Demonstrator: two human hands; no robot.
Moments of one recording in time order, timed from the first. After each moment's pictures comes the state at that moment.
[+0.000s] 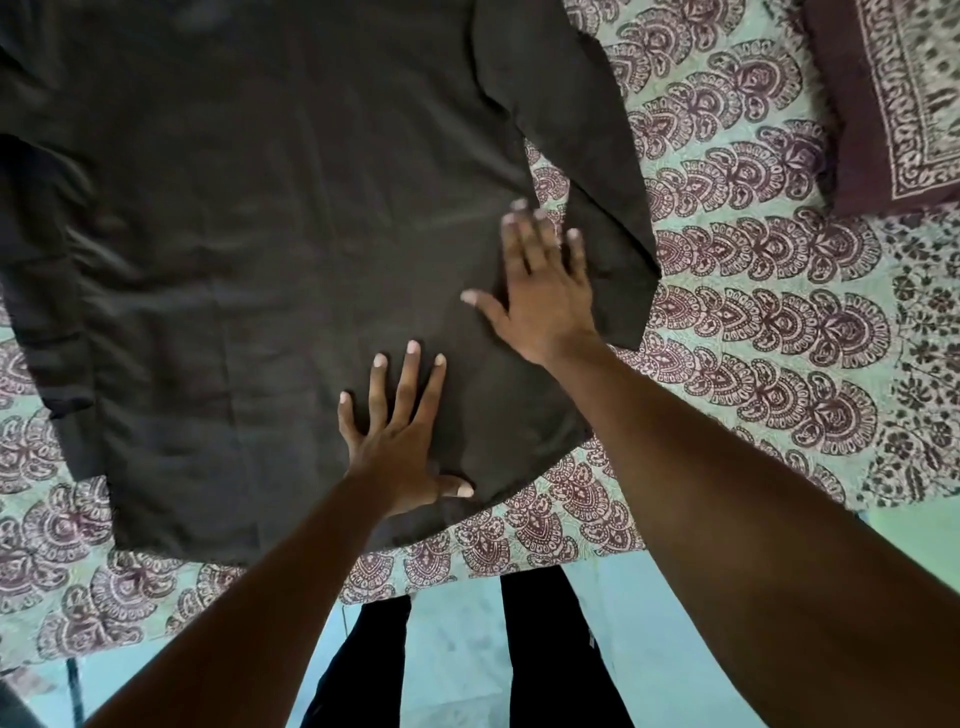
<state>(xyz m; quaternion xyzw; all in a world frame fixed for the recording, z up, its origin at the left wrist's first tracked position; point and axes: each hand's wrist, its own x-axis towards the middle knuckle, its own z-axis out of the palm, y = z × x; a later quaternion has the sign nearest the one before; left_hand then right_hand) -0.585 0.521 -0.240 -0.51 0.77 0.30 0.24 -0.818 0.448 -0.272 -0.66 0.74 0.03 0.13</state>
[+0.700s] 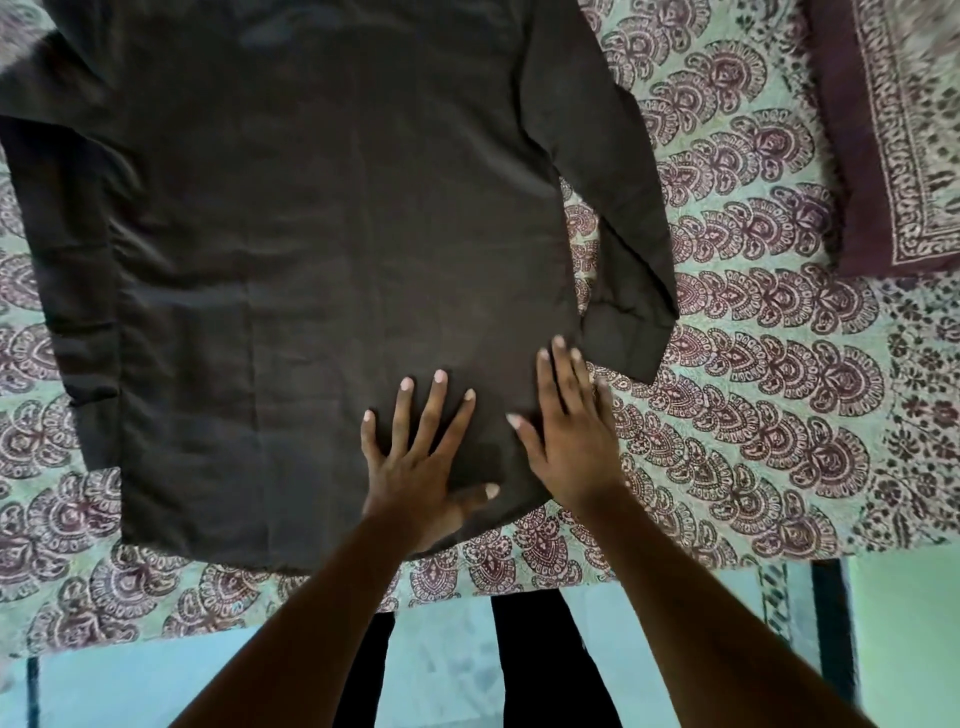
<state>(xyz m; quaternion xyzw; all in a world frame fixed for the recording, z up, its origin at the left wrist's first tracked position) -0.577 0.550 -0.249 -0.51 0.82 0.24 0.11 -0.791 0.574 -0.256 -0.65 0.74 -0.01 0.17</state>
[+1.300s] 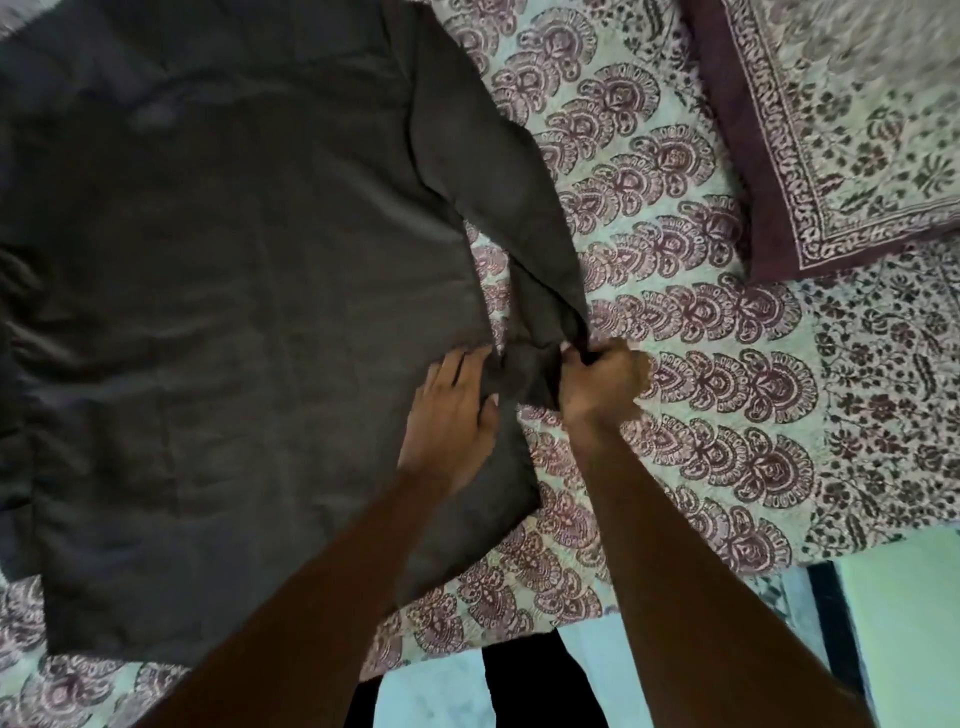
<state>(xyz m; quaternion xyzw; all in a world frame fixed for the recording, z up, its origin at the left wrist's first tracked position) -0.722 0.462 -0.236 -0.50 0.80 0.33 -0.05 -0.895 0.481 -0.250 -0.13 0.94 -0.24 0.22</state>
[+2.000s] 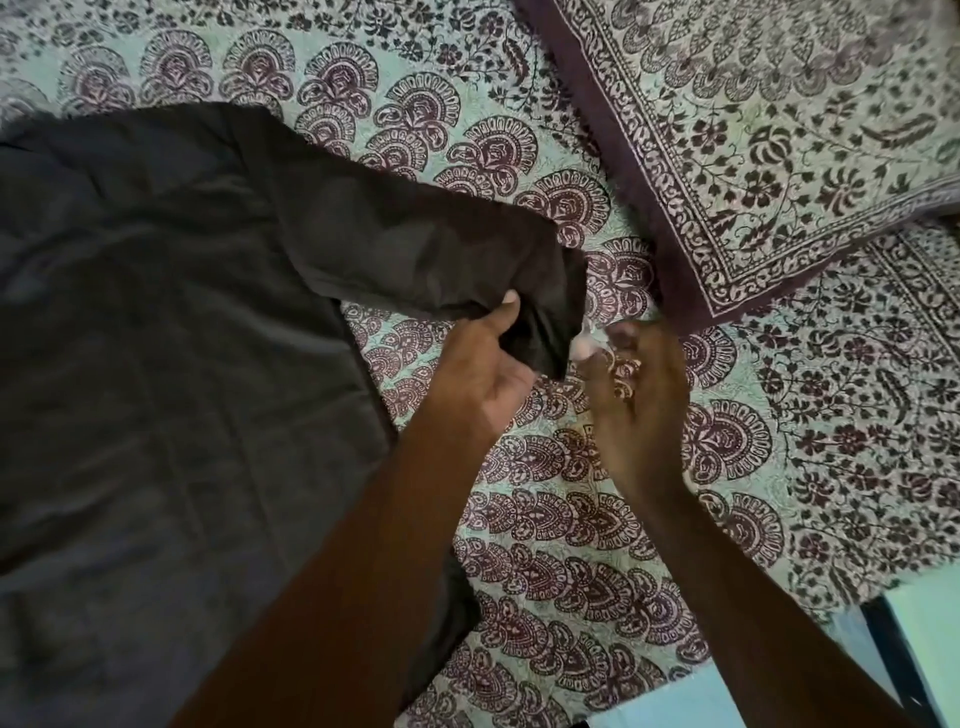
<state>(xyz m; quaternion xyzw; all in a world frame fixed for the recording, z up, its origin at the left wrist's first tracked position) -0.946 0.359 -0.168 -0.50 0.02 0.84 -0.22 -1.031 0.484 -0.194 -0.33 0.80 -0.46 0.19</state>
